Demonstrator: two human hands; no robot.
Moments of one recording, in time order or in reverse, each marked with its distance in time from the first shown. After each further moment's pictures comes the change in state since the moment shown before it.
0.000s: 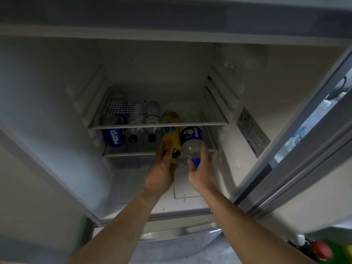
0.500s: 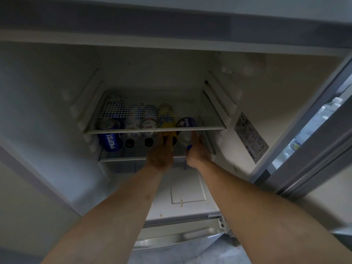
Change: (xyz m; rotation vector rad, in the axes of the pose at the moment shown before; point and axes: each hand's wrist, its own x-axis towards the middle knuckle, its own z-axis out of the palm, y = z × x) left_hand 0.073 0.020 -0.027 0.194 -0.244 -0.127; right_hand 0.082 -0.029 -0.001 -0.487 -0.176 0.117
